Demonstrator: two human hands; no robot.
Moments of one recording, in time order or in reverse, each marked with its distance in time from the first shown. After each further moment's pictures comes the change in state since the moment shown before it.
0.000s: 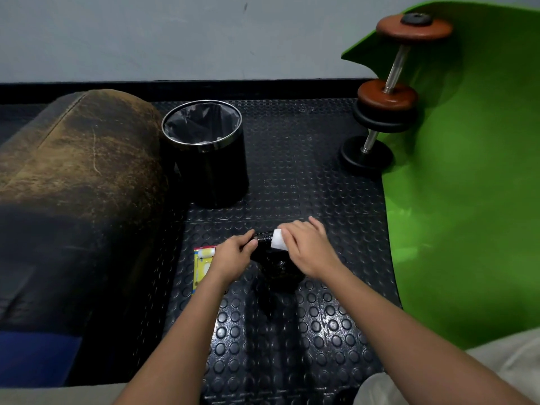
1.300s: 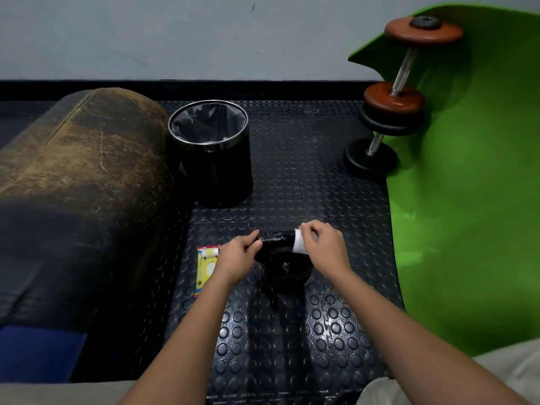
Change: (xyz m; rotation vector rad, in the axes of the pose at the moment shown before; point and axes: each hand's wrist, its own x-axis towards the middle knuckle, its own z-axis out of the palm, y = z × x) left_hand -0.003 0.004 -0.001 0.013 -0.006 0.009; right_hand -0.003 0.009 -0.004 0.379 0.193 0.334
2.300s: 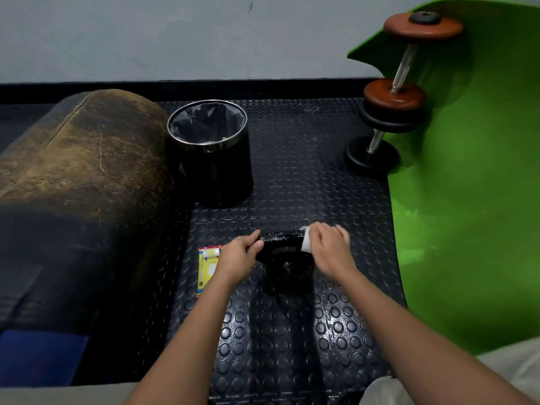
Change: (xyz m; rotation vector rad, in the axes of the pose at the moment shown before) left_hand -0.001 0.002 0.000 0.002 -0.001 0.013; right_hand 0.001 0.015 -0.003 -0.284 -0.075 -0.093
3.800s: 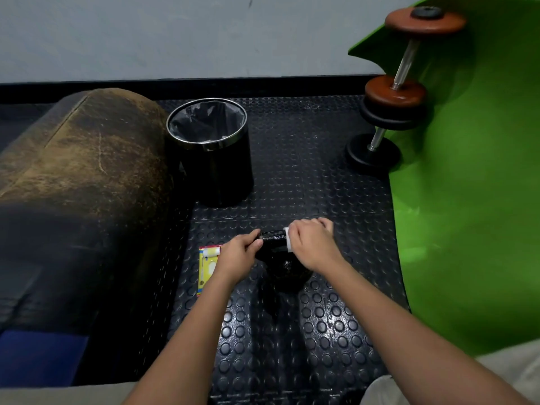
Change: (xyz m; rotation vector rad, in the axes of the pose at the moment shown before) left_hand 0.003 -0.002 0.001 -0.009 0.026 -0.010; right_hand 0.010 -0.034 0.004 -0.138 -0.060 -0.137
